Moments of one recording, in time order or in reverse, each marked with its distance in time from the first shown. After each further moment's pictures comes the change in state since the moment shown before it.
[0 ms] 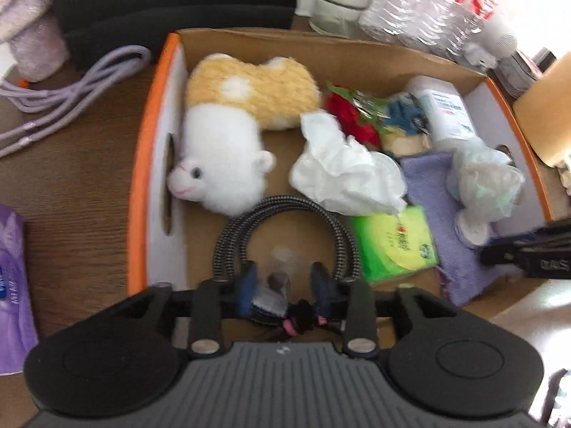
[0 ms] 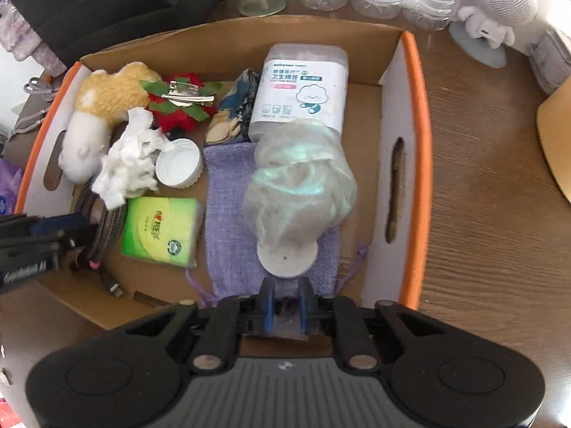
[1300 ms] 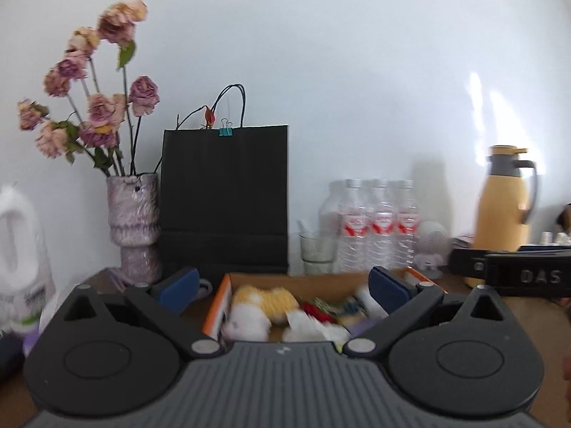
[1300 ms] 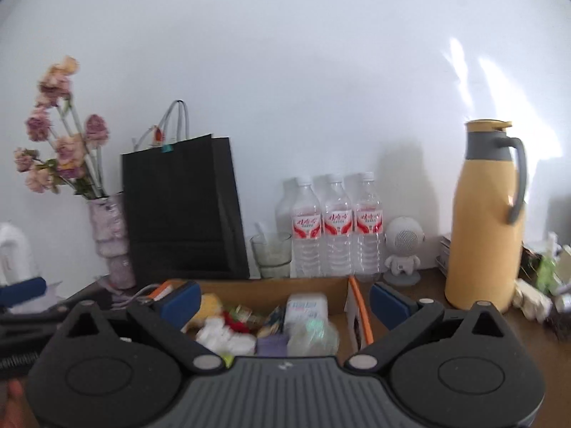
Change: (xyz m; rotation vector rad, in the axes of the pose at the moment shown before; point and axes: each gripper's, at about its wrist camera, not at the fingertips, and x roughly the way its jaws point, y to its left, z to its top) left arm -0.116 -0.064 -0.239 0.032 -1.123 0.144; right arm -0.099 0.056 -0.233 0.002 -1.164 -0.062
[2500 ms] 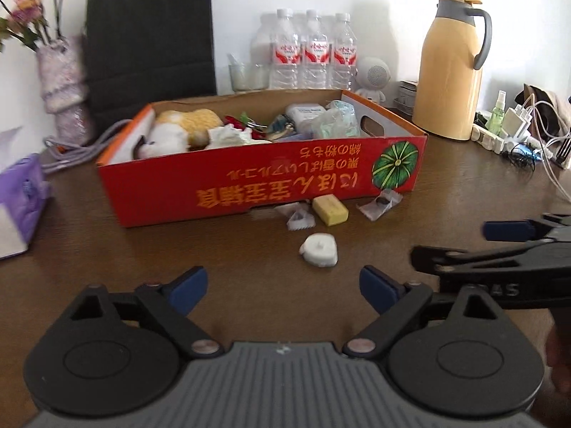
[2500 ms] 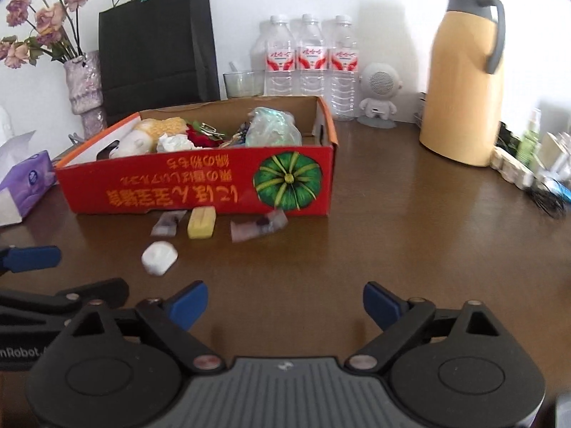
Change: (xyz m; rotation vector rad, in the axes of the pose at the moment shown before) left arm 0.041 -0.046 -0.070 0.067 0.526 -0.158; right arm 0.011 -0.035 -0.093 -0.040 0.430 -0.066
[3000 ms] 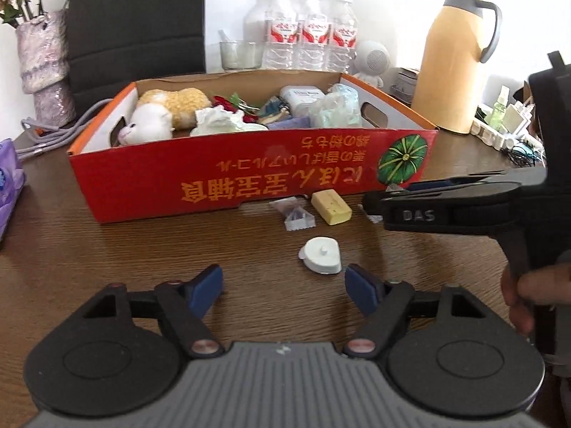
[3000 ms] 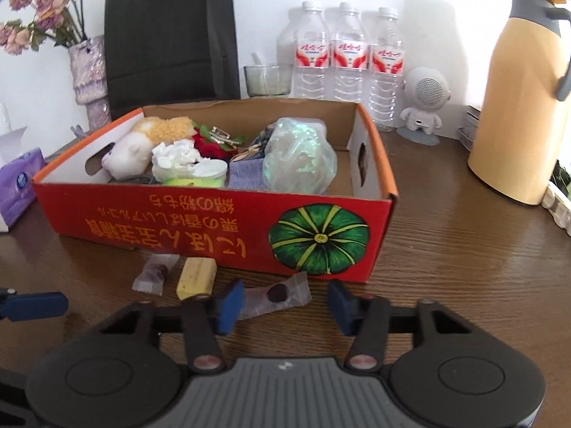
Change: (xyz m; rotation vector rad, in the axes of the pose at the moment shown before) left arm 0.025 0.006 0.008 -0.011 0.065 -0.054; right arm 0.064 0.011 0.042 -0.079 0.017 0.059
